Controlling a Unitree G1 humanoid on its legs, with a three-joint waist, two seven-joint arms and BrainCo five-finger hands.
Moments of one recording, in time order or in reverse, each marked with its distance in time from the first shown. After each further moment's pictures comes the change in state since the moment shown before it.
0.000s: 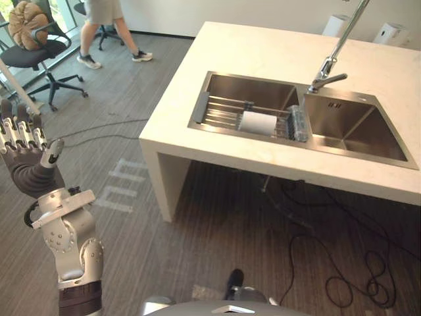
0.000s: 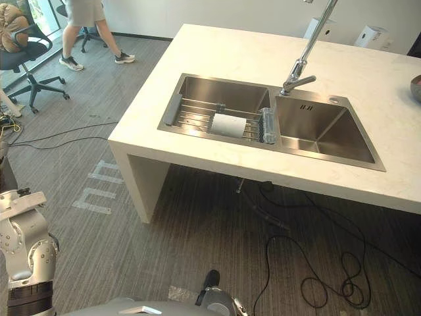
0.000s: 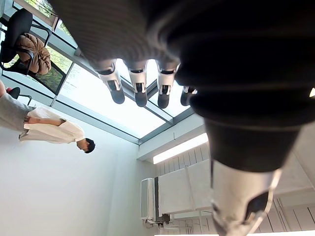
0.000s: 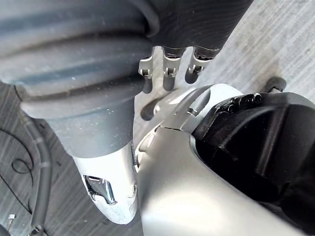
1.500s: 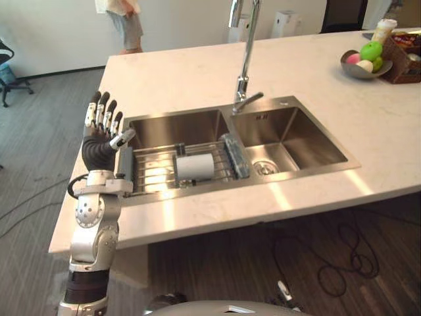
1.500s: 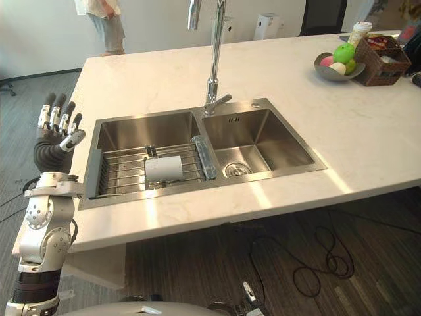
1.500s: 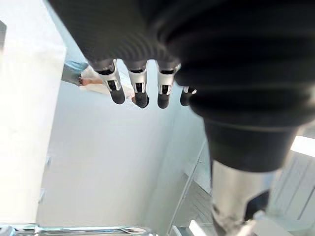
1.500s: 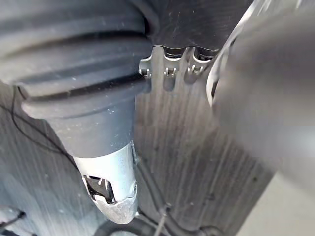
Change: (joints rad) left arm -0.101 0.068 -0.199 -0.005 0.013 0.418 -0.073; right arm 0.005 -0.006 0.022 -0.076 0.234 -0.089 -0.062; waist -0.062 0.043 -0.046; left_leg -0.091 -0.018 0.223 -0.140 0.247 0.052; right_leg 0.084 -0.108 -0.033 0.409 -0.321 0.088
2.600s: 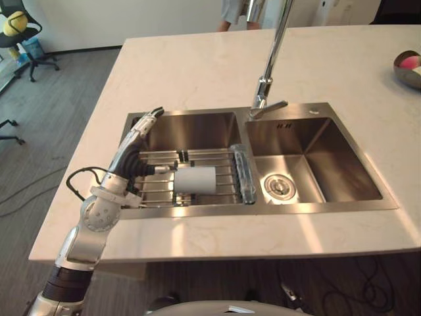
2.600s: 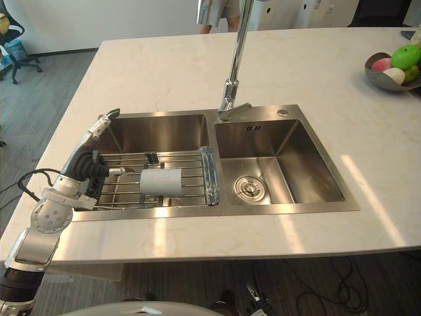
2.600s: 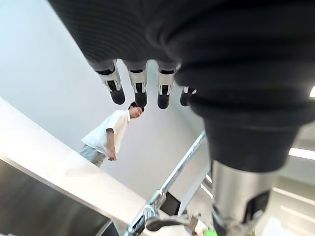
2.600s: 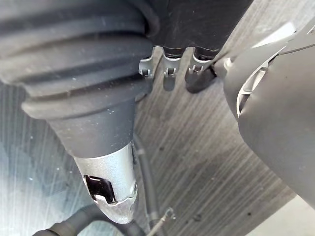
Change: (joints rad) left arm 0.016 0.291 -0.185 0.028 0.777 -0.197 -0.103; right arm -0.030 -0.027 0.018 -0.001 -0.208 -0.081 -0.024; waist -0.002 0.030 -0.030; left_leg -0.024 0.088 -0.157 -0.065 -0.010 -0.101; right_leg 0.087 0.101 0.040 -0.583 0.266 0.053
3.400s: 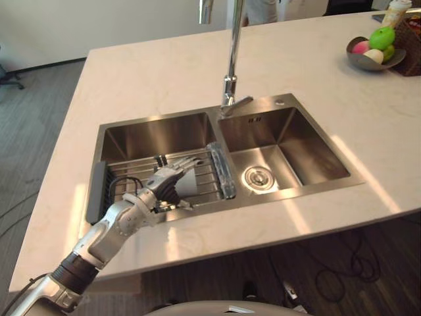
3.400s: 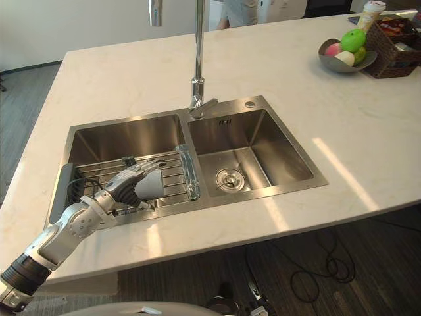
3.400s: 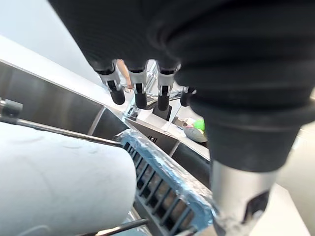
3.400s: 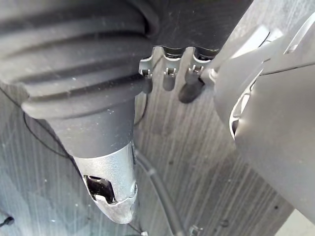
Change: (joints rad) left arm -0.111 0.088 -0.339 0.230 0.141 0.095 -0.007; right arm -0.005 -0.007 0.077 0.003 0.175 0.026 -0.042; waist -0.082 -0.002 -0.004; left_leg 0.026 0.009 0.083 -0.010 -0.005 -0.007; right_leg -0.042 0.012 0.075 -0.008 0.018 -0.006
